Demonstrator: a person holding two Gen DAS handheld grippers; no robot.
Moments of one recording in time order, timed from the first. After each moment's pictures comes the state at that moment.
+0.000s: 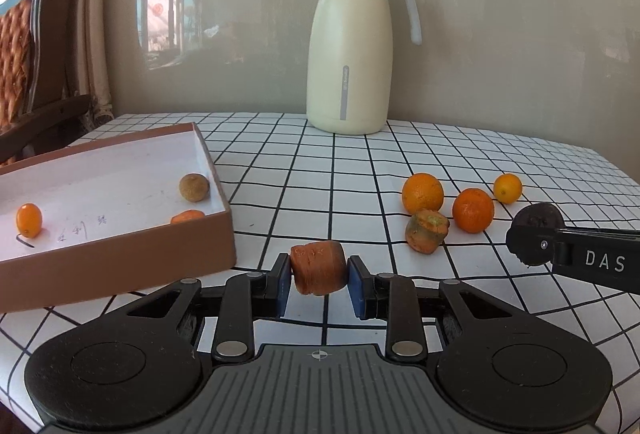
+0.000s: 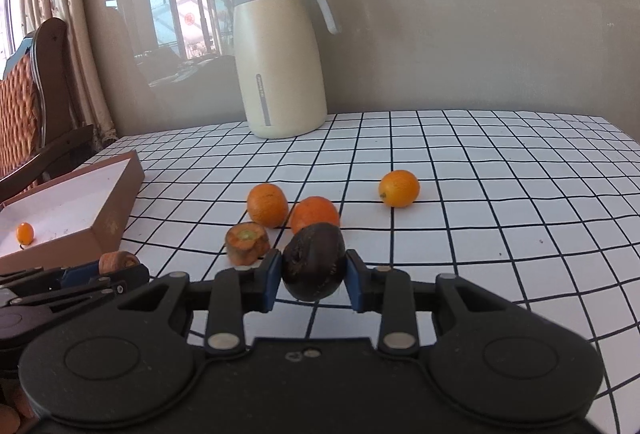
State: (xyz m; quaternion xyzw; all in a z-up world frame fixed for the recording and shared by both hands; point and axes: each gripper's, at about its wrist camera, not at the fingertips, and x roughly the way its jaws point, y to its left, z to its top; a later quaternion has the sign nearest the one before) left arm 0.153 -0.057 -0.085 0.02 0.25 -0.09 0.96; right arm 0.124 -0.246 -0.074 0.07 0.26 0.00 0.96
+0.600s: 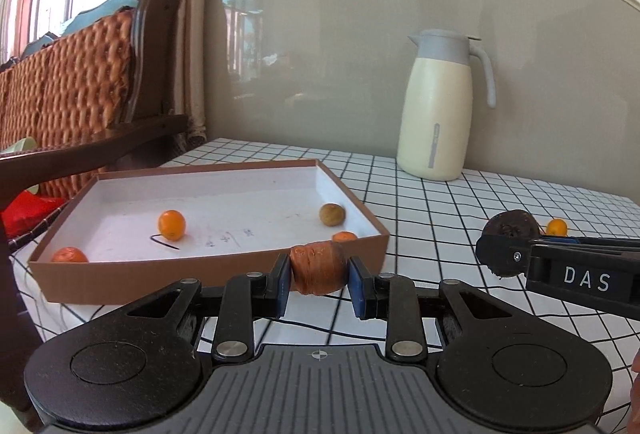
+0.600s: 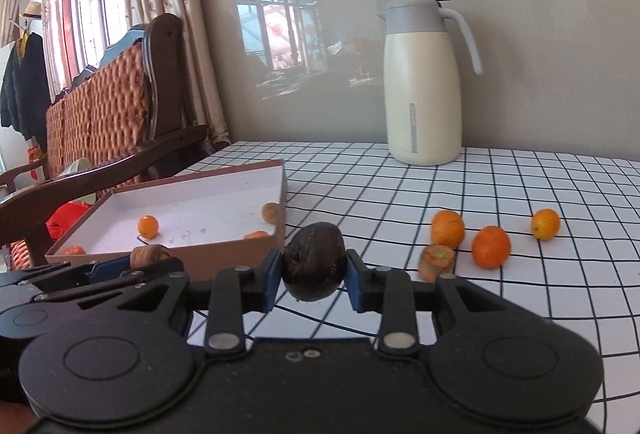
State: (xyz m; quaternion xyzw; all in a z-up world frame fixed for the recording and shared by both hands) left arm 0.097 0.041 -0.051 -0.01 0.21 0.00 0.98; right arm 0.103 -0.142 -0.041 0.04 0.22 0.12 0.97
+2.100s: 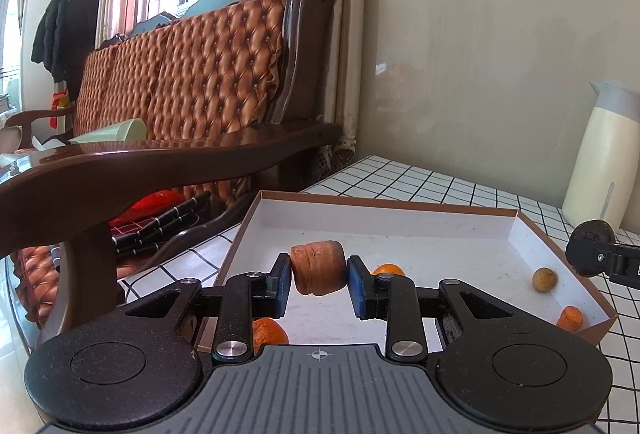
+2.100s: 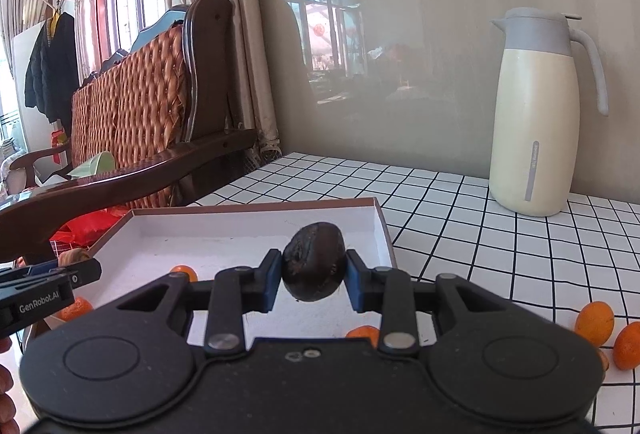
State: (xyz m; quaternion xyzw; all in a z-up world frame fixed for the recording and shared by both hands) left arm 0.164 0.185 -0.053 -0.05 0.20 0.15 0.97; right arm 0.199 -0.046 -0.039 0.01 0.21 0.17 0.96
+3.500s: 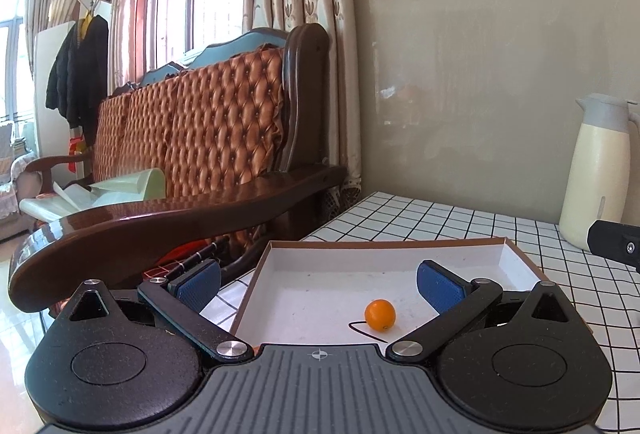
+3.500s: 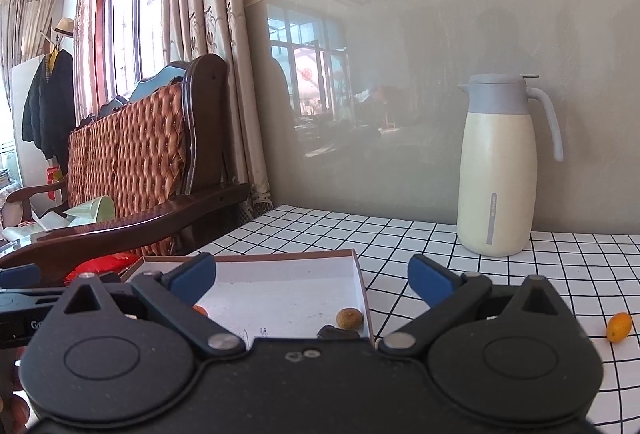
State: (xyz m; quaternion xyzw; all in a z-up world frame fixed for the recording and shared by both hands) left arm 0.135 0.151 -0.007 0.00 0.15 0.18 0.97; right arm 0.146 -0.069 0.003 0.03 0.15 0.15 0.98
